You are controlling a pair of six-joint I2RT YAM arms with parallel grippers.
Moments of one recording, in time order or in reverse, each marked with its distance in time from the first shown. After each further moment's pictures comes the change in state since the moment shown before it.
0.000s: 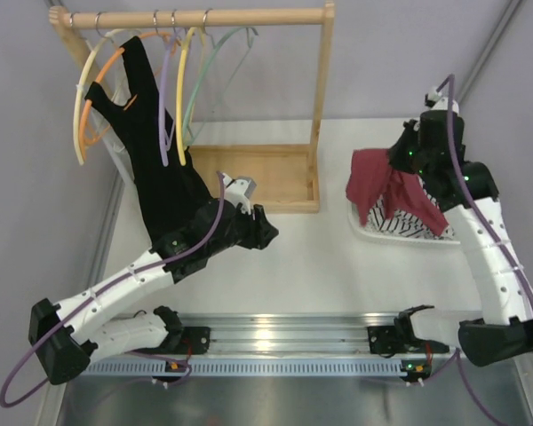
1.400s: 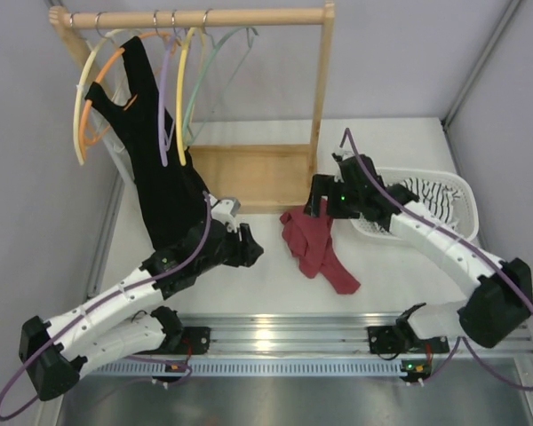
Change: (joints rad) left arm 0.000 -0.171 -0.153 -0.107 -0.067 -0.076; right arm 0.302 0.145 -0.308 0.202 -0.284 0.079
